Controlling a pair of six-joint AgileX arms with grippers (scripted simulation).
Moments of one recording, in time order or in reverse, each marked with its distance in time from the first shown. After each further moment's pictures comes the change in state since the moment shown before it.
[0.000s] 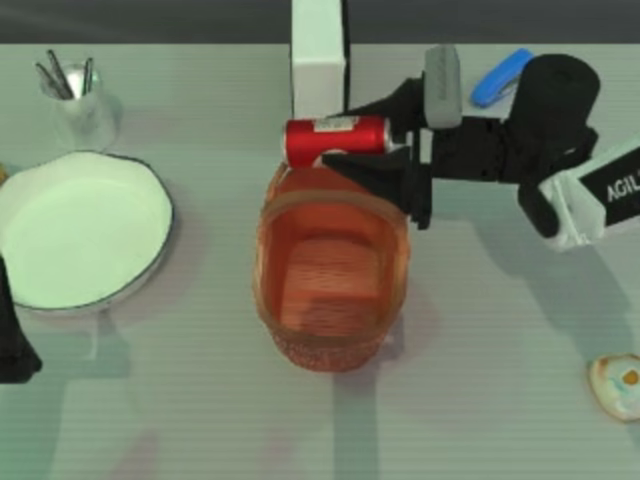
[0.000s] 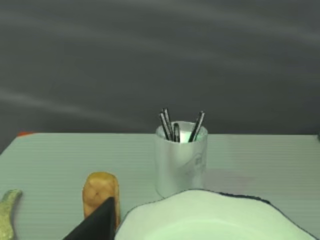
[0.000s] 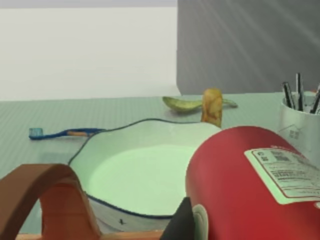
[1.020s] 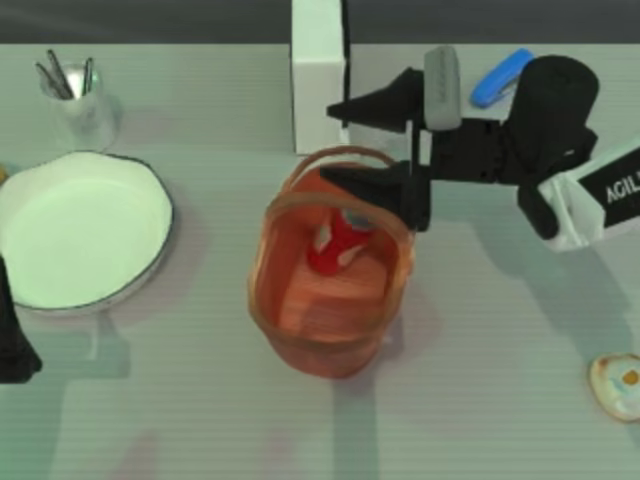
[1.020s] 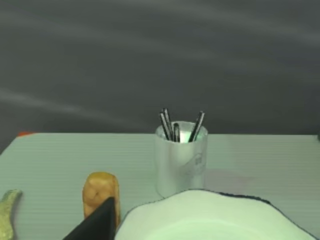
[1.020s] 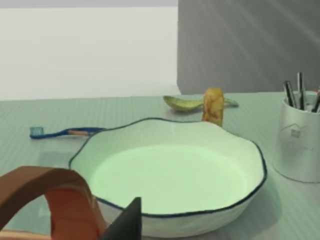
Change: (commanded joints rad) left arm 0.000 0.000 0.000 0.000 0.000 0.000; right arm 0.000 0.000 0.000 0.000 0.000 0.000
